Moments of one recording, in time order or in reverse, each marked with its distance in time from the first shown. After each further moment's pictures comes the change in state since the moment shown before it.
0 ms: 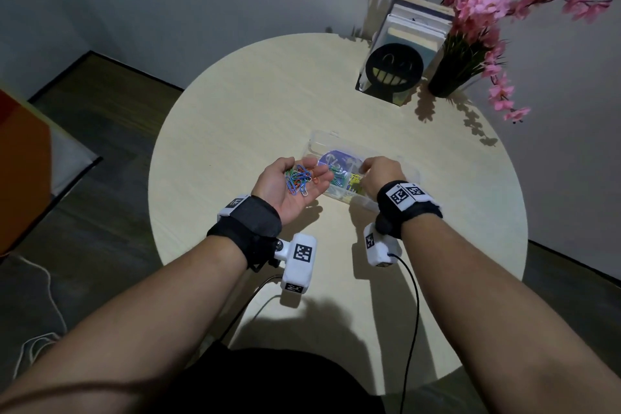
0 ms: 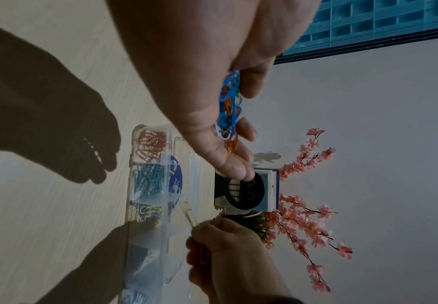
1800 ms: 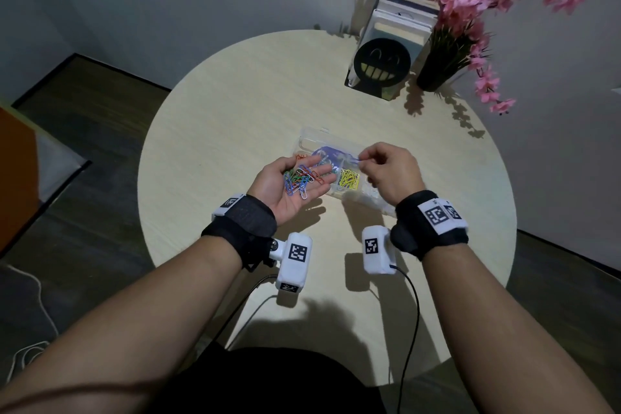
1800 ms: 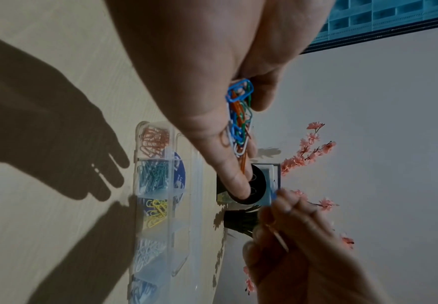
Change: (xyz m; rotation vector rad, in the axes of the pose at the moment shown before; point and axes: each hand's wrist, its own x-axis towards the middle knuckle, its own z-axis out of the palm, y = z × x) left_hand -0.008 -0.008 0.009 0.122 -0.048 -0.042; right_hand -0.033 0.021 -0.015 0.567 0.184 -0.173
